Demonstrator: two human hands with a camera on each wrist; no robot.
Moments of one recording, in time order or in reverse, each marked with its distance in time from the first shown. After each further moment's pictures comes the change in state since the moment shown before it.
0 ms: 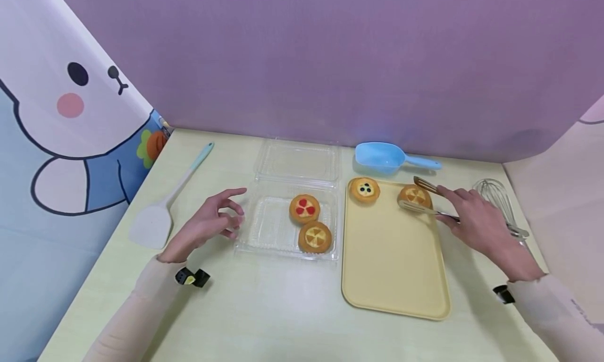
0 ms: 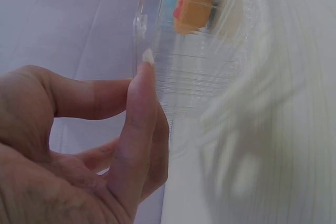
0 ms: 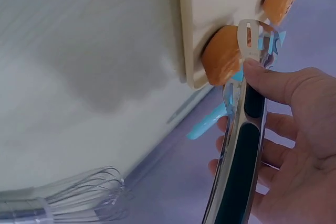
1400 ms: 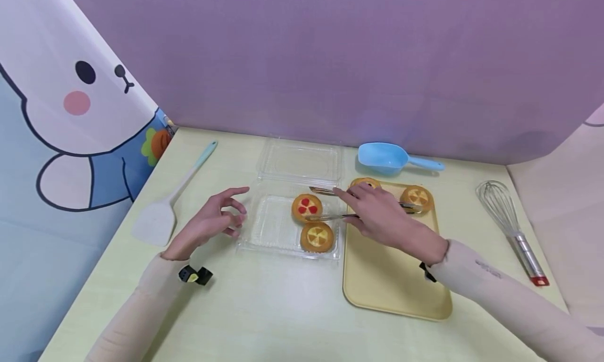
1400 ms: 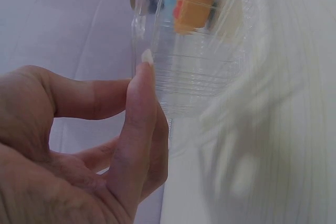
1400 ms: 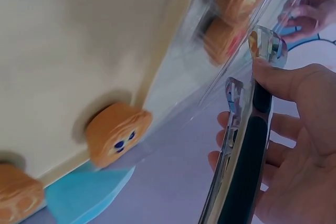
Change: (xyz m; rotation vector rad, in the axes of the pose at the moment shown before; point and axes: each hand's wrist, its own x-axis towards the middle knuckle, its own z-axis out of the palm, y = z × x) left_hand -0.001 0.000 0.001 -0.007 0.006 0.001; right_hand 0.077 -0.169 -0.004 0.010 0.022 -0.447
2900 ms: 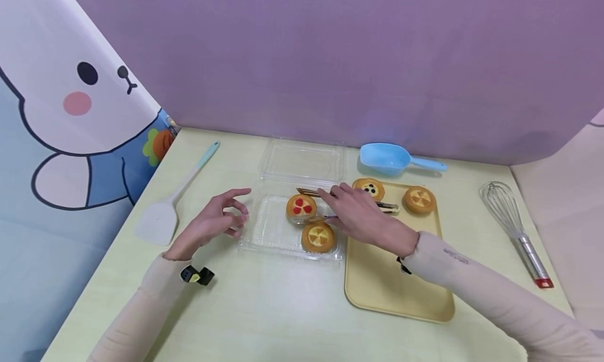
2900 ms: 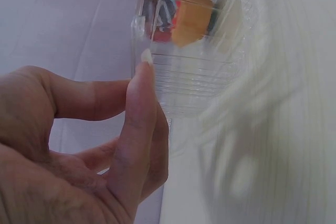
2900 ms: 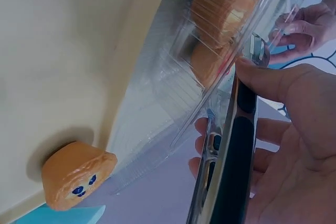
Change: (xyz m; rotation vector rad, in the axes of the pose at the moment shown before) left_hand 0.001 -0.002 0.000 0.012 0.004 -0.002; right_hand 0.034 -0.022 0.013 0.000 -0.084 0.008
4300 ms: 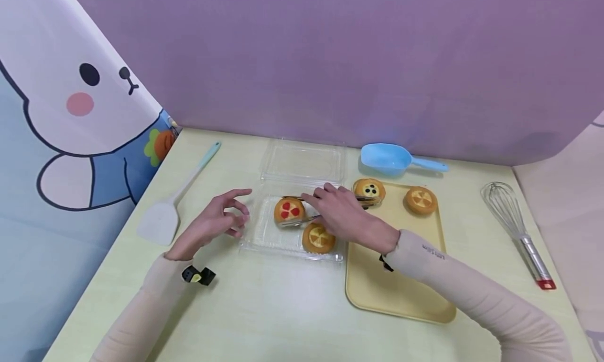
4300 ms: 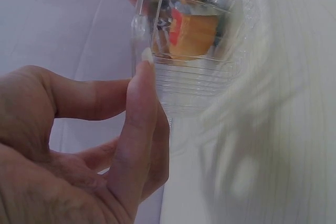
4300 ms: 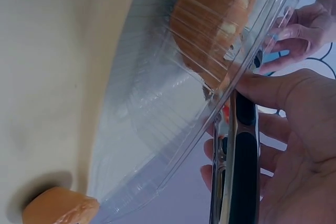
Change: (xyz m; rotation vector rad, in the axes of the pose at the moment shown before) left_hand 0.002 0.001 0.001 -0.053 -0.009 -0.014; right_hand 0.025 -0.017 0.012 0.018 -0.040 -0.018
